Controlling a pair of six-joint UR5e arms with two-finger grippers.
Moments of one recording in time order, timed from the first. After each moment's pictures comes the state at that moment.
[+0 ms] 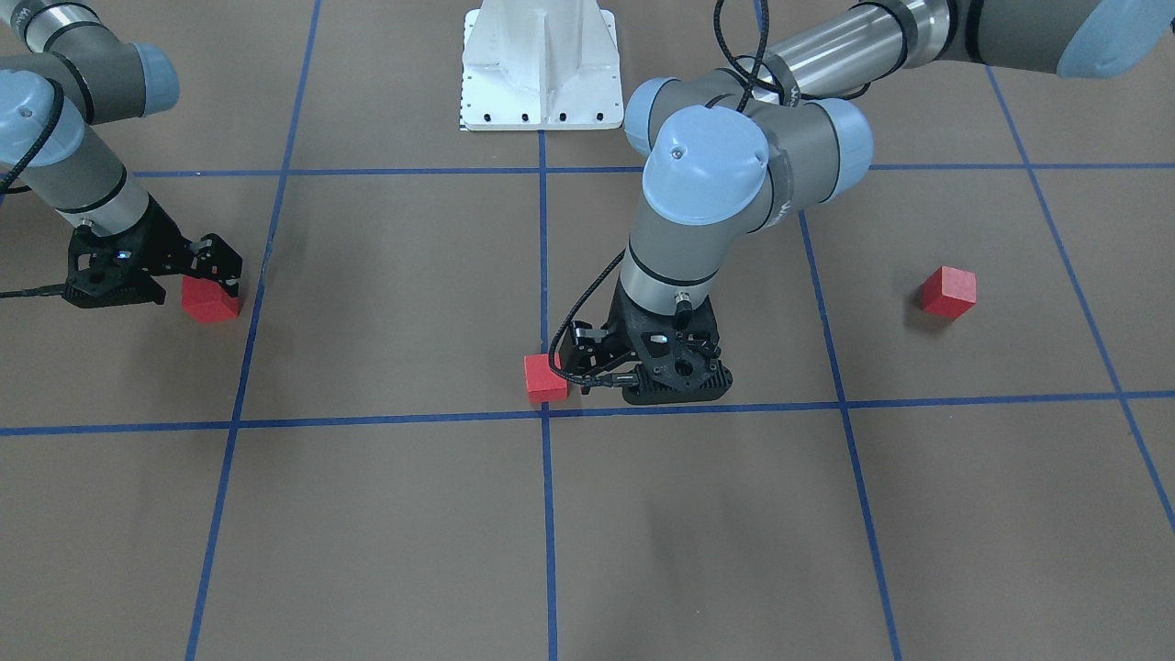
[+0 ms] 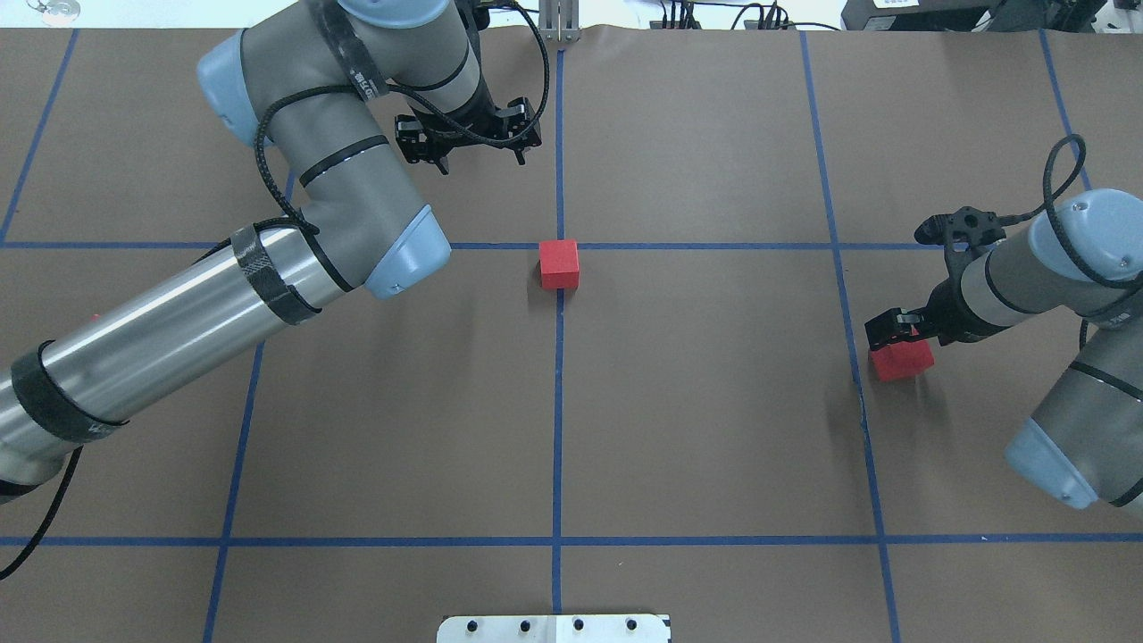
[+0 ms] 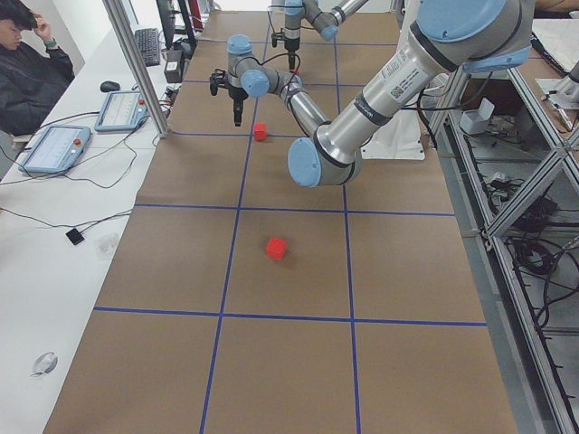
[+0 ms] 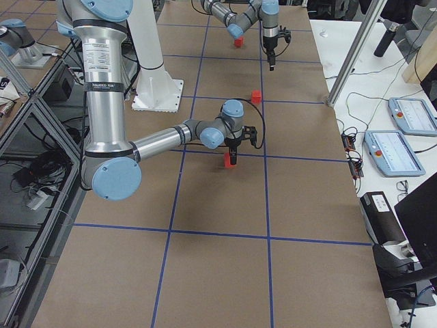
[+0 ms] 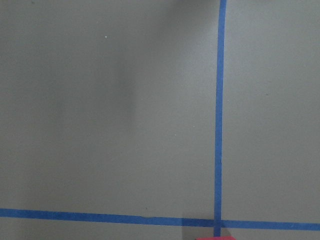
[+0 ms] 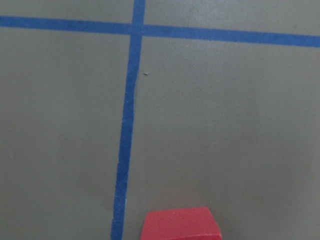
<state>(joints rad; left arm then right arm) -0.78 -2.49 -1.37 -1.69 -2.00 -1.14 0.78 -1.53 1.79 -1.19 2.06 0.90</state>
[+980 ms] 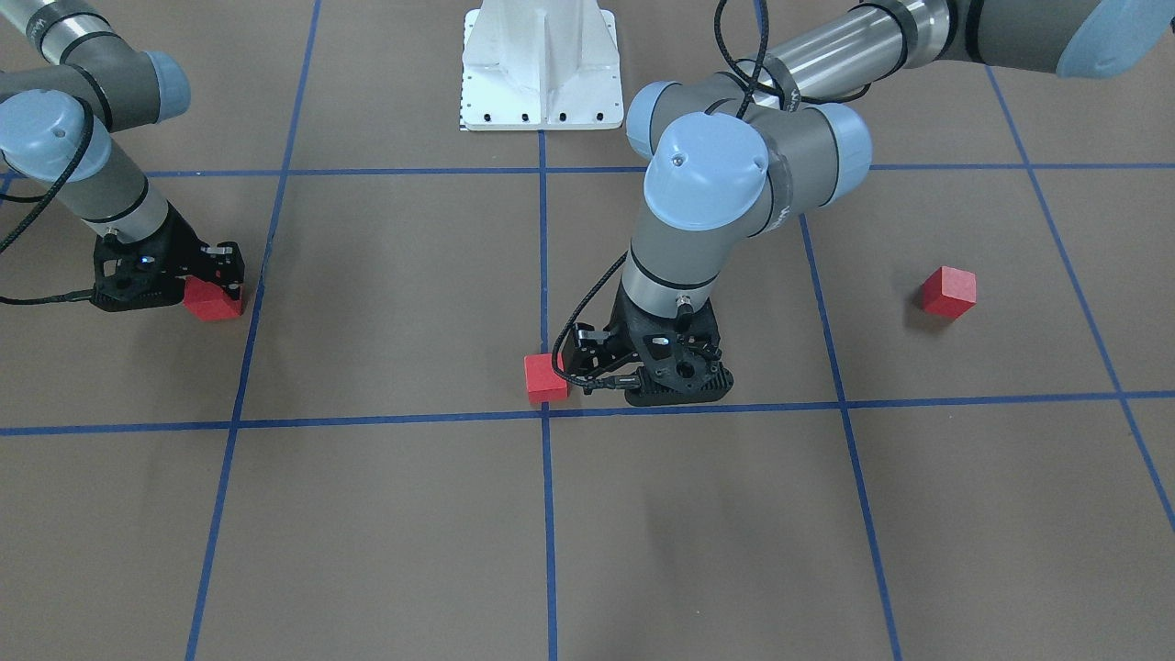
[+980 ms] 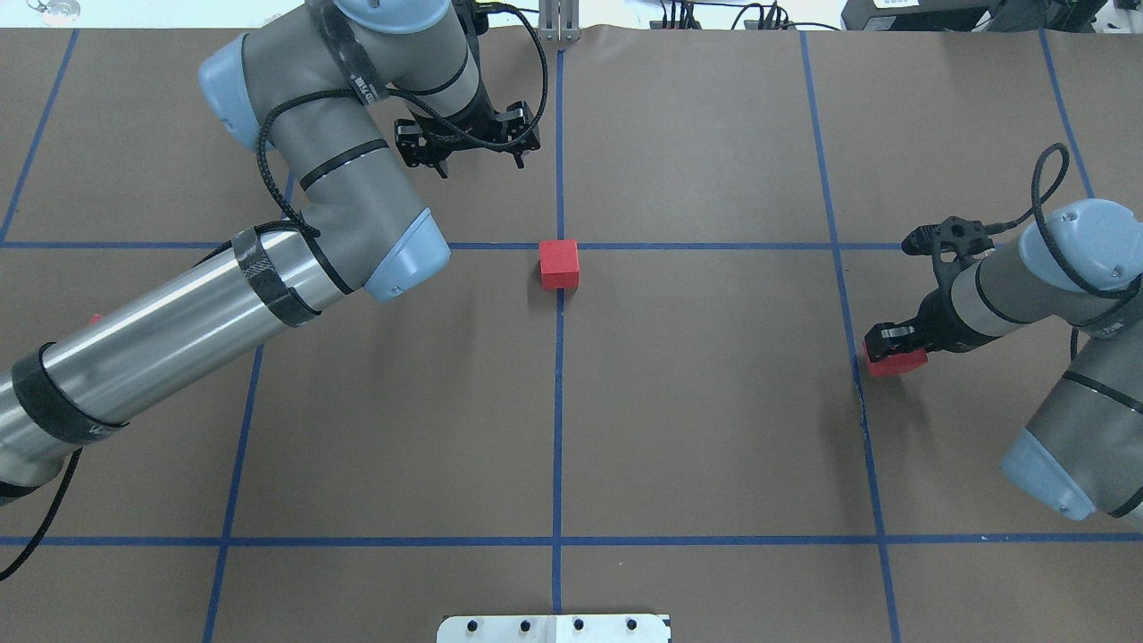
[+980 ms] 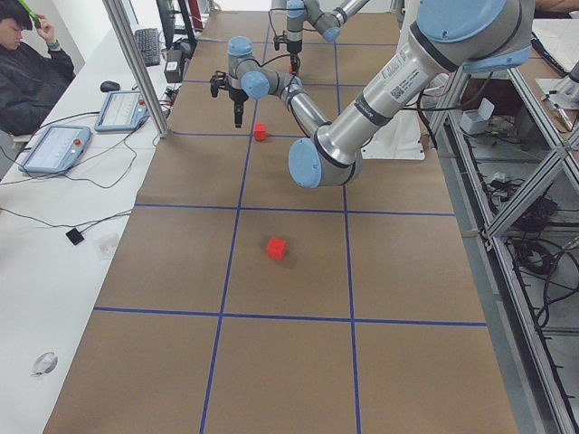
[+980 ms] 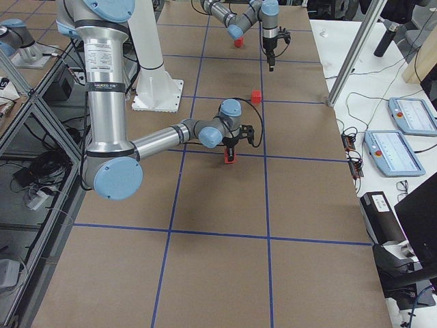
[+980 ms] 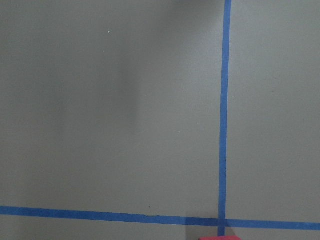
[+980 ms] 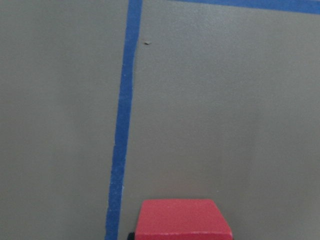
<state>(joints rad) -0.78 -2.49 -1.37 -1.69 -2.00 -1.14 0.77 -1.54 1.83 -1.19 2.07 0.88</state>
